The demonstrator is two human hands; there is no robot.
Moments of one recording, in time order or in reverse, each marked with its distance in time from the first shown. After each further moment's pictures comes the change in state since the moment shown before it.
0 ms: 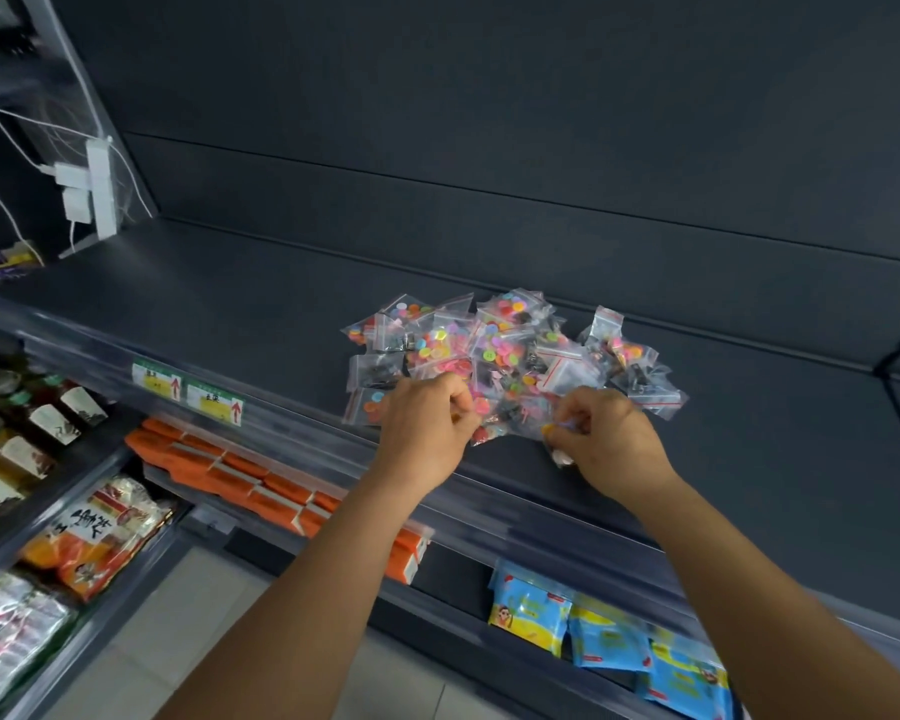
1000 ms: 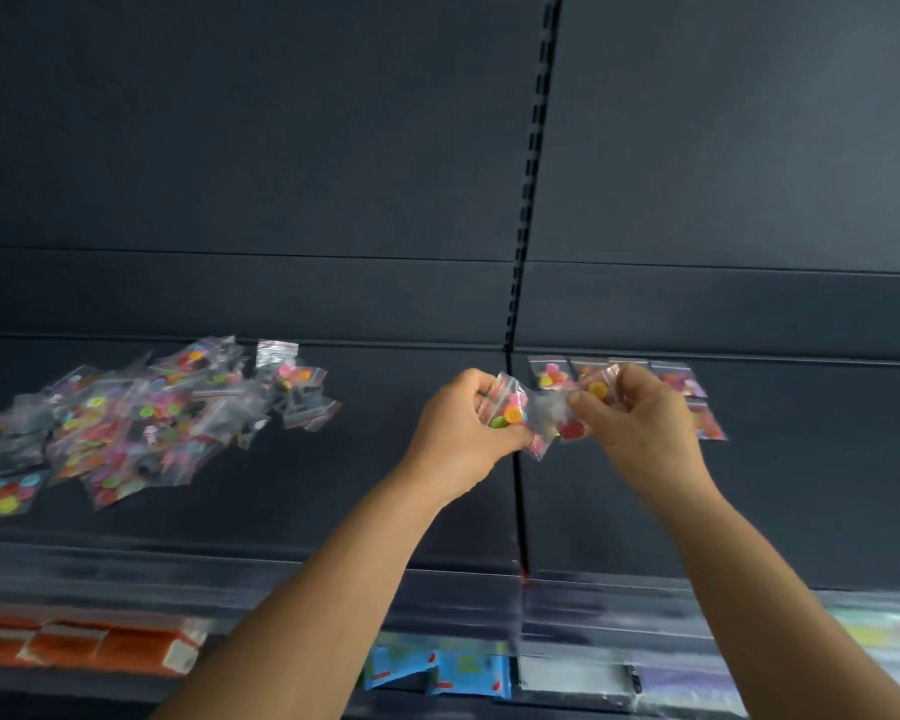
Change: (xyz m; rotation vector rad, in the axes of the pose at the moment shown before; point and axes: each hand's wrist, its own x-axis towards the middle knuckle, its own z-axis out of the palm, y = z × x) left_hand -0.036 0.331 0.145 -0.605 -0.402 0.082; right_hand -0.119 0.213 -0.243 0.513 0.509 0.212
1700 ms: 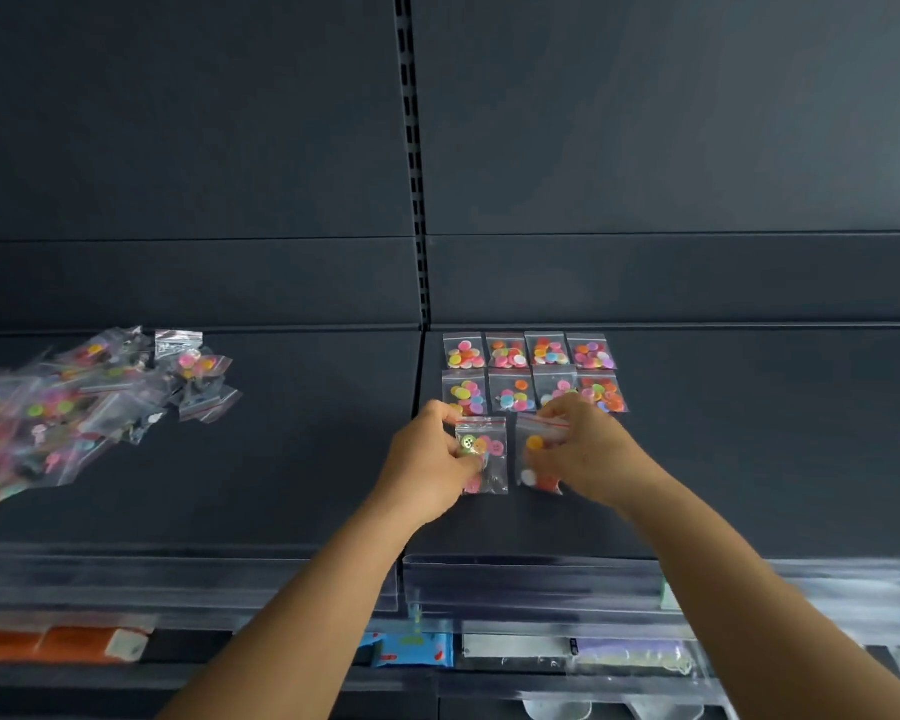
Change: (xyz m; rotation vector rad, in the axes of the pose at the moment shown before) left_hand 0.000 -0.002 0.096 0.246 -0.060 -0.193; right_hand 0.018 0.060 -0.075 -0.338 -0.395 0.291
